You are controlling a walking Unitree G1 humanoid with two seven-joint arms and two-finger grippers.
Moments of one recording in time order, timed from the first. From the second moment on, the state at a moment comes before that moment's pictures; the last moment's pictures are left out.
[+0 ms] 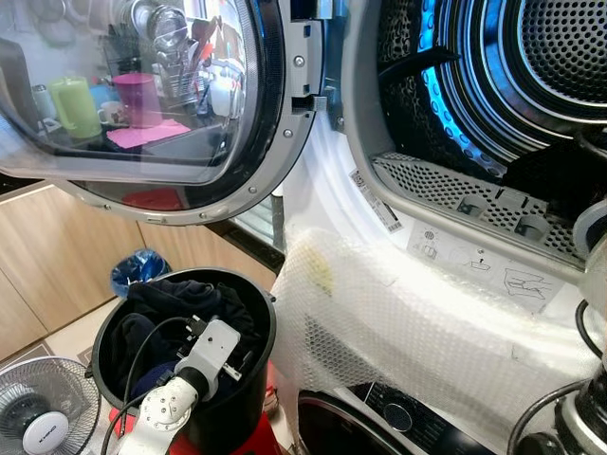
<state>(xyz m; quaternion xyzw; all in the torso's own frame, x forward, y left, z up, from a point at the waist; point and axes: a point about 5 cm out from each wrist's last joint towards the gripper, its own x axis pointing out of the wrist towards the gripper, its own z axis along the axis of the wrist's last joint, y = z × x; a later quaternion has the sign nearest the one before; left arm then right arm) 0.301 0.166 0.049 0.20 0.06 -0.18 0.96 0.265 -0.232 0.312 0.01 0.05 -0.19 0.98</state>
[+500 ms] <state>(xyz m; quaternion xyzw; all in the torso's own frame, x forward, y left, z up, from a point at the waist) 0.302 0.166 0.049 0.20 0.06 -0.18 0.96 0.239 -0.224 0.331 -0.13 0.03 -0.02 0.99</state>
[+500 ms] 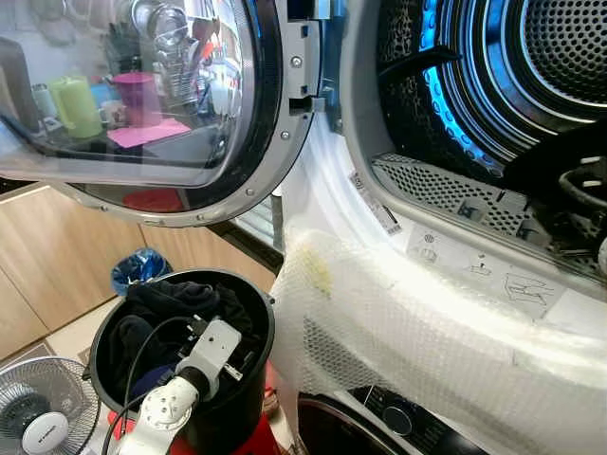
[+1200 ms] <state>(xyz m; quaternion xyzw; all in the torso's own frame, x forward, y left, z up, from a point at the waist) 0.304 0.163 0.051 0.19 0.05 -0.18 0.96 0.294 -0.227 0.337 0.02 0.02 -0.15 0.99</state>
